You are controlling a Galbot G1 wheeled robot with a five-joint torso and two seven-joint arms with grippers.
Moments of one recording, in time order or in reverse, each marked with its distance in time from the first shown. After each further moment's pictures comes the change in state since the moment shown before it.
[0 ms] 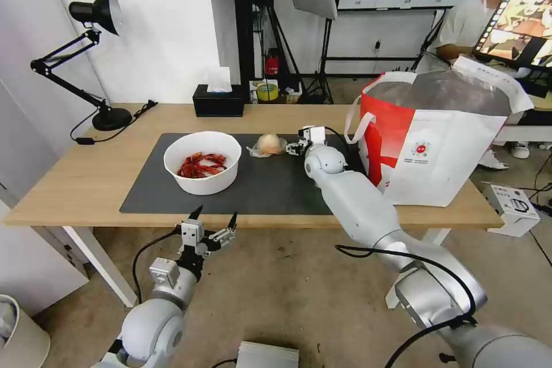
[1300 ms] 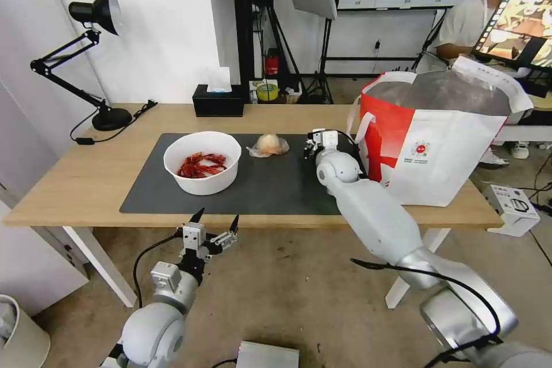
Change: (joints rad) left arm 0.026 -0.001 -0.002 -0.021 0.018 -0.005 -0.001; right arm -0.178 -0.200 -0.038 0.457 0.133 -0.075 0.067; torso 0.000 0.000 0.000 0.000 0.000
